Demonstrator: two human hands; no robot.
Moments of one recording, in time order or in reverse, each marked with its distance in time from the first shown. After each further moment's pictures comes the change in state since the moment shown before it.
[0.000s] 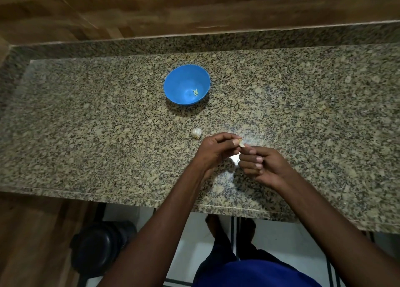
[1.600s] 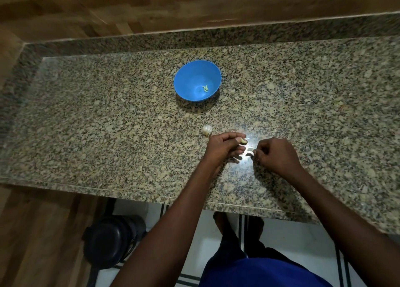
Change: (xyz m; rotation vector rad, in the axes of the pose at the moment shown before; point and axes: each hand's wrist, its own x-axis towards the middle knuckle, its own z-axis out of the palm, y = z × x) left_hand 0.017 -0.018 -0.019 0.100 0.145 -0.052; right_hand 0.019 -0.006 -0.021 -1.907 0.879 -0.323
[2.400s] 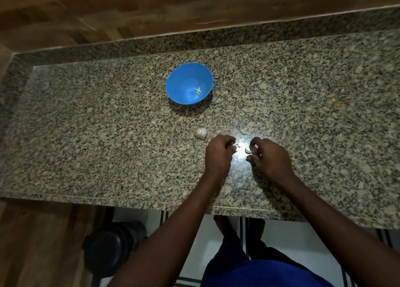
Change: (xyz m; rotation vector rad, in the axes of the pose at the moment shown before) left_hand 0.018 -0.031 0.007 0.824 0.275 0.429; right_hand -0.008 0.009 0.021 -0.033 0.125 -0.079
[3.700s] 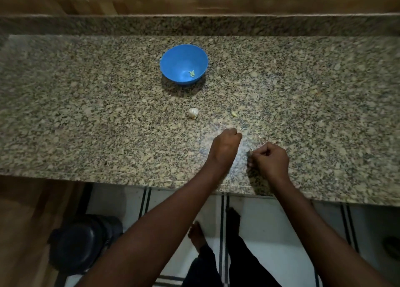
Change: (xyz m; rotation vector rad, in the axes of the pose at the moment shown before) left_hand -0.043 0.005 0.031 0.544 -0.028 0.469; right_hand -0.078 -0.016 0.004 0.745 0.200 0.579
